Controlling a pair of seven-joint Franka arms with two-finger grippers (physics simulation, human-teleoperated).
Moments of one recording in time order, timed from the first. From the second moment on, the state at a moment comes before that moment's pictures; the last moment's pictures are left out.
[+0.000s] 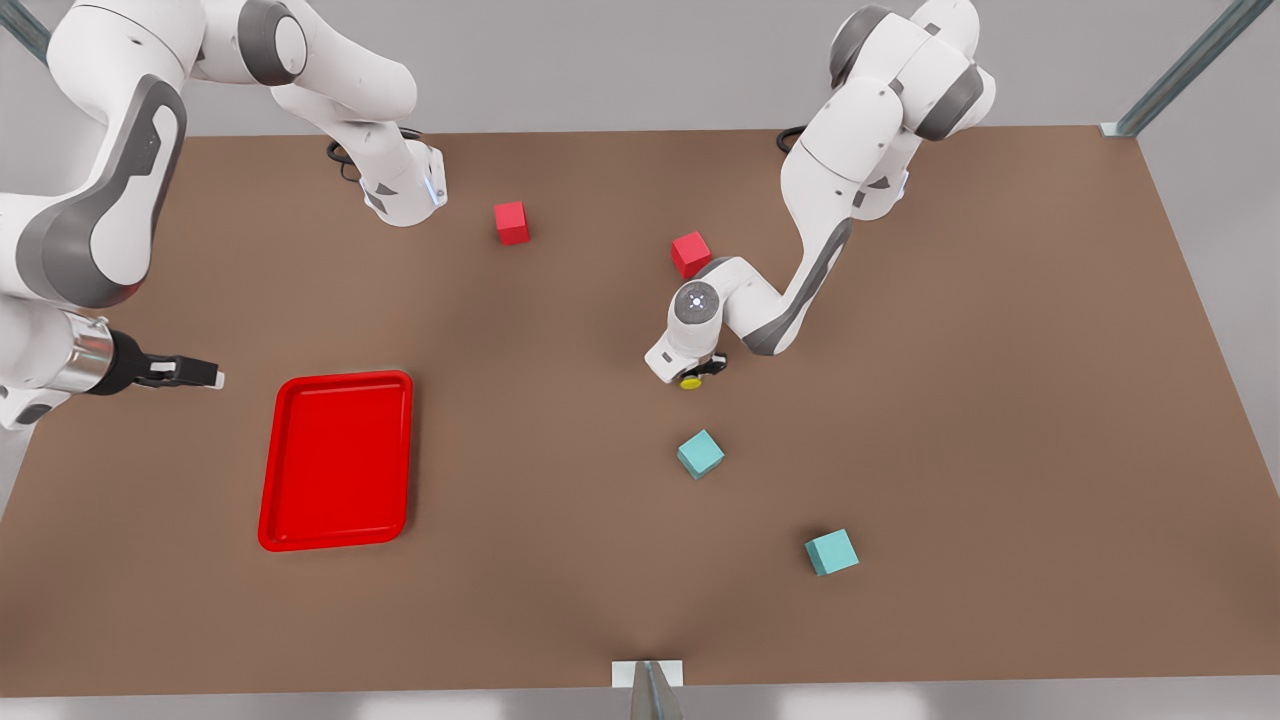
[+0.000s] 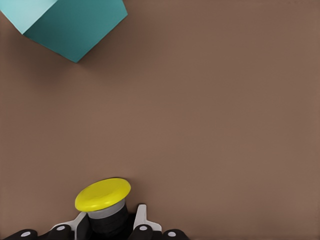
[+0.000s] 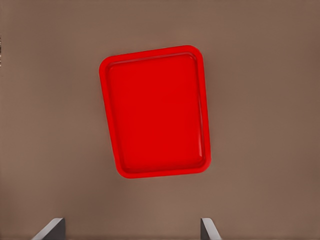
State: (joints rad) left arm -0.57 0.63 -0.20 -1.92 0.18 2.47 -0.77; right arm -0.10 0.36 -0.05 -1.18 0.07 1.34 -0.09
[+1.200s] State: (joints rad) left arm -0.58 0.62 -0.13 -1.69 0.61 2.16 -1.57; right arm -0.13 0.39 -0.05 -1.18 0.15 1.38 -0.19
